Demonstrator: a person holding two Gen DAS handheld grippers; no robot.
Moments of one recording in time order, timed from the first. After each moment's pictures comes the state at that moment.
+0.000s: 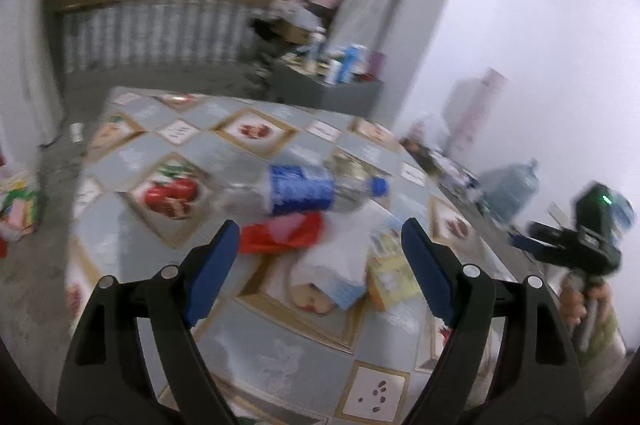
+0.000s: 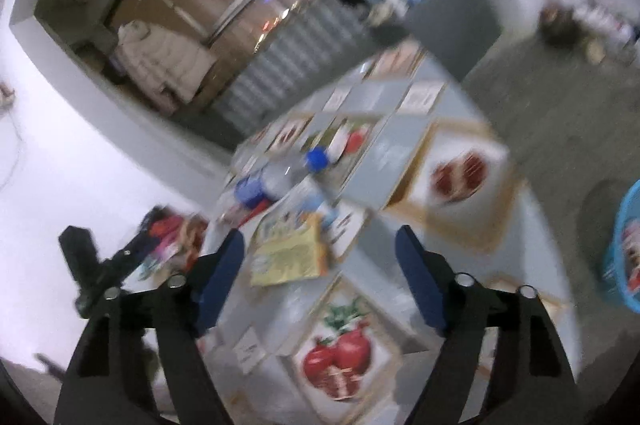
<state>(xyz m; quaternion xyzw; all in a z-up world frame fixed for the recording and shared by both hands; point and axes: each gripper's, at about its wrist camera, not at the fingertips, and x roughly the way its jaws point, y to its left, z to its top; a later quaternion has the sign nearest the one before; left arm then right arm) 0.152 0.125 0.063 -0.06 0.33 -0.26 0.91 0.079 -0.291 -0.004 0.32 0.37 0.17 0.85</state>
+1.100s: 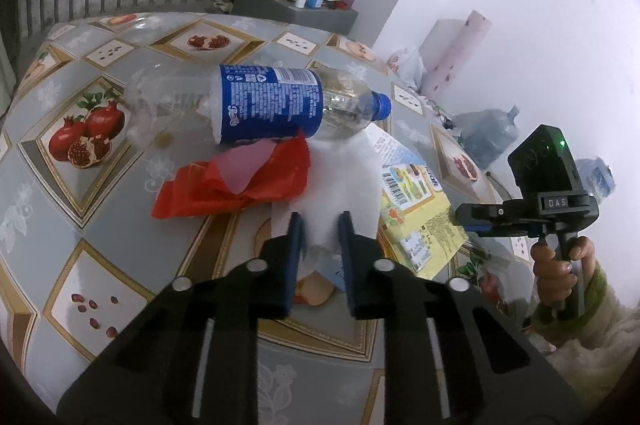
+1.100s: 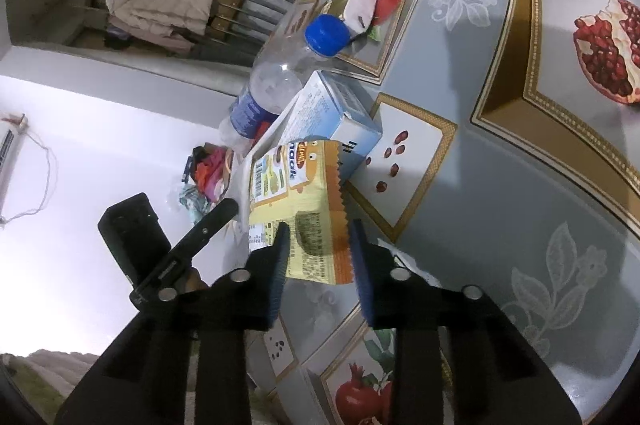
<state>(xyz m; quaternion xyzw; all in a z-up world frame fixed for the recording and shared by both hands) 0.199 0.093 -0.023 -0.06 0.43 -0.31 0.85 0.163 -0.239 -0.090 0.39 0.49 0.27 0.73</state>
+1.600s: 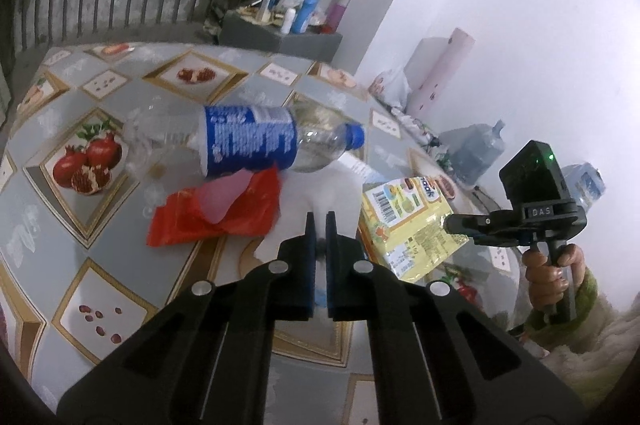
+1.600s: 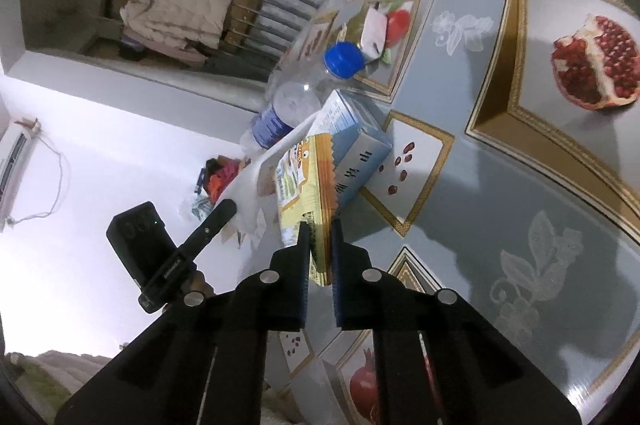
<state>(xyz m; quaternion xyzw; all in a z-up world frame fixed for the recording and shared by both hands) 0.186 0.092 0.005 -0.07 0.38 -0.34 0.86 0.147 -0.259 -0.072 0.41 0.45 0.28 0.74</state>
